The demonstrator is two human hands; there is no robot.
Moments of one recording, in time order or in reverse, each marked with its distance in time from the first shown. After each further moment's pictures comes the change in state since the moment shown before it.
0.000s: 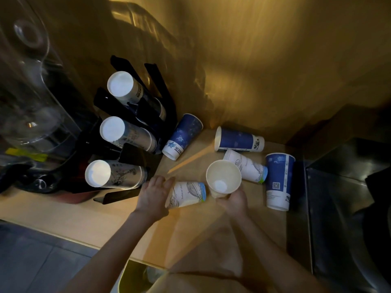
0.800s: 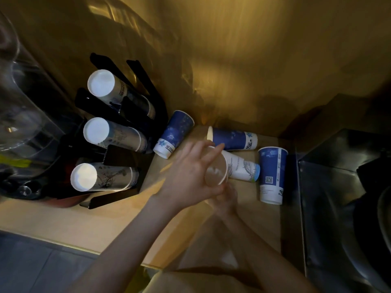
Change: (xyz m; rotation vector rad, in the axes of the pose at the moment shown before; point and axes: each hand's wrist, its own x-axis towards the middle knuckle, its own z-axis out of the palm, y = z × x) left_hand -0.018 0.087 -0.114 -0.397 0.432 0.391; right_hand -0.002 0.002 0.018 -0.271 0.064 -0.092
